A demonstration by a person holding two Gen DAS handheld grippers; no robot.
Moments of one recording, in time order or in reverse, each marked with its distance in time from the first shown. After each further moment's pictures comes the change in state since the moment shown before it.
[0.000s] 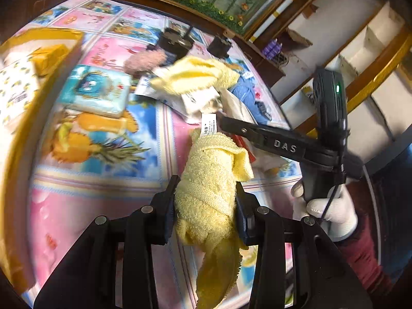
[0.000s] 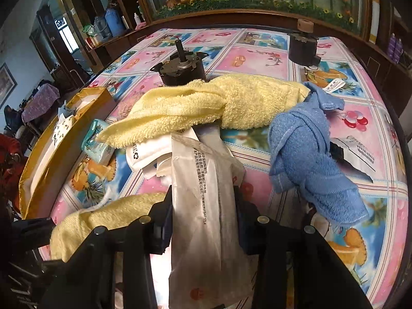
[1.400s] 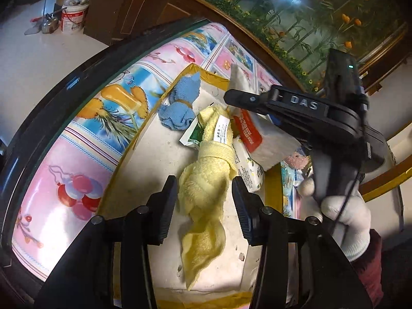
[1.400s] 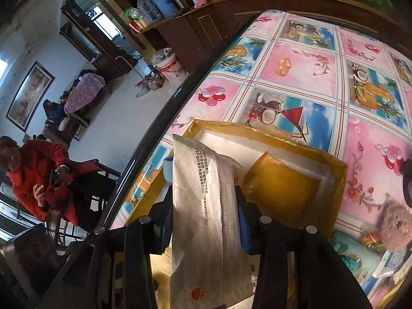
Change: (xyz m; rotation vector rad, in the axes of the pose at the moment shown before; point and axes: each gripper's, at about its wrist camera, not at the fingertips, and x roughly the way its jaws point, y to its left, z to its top) left arm -0.151 0.195 0.033 -0.345 -0.167 0.238; right arm 0.126 0.260 0.132 -0.040 0.158 0.267
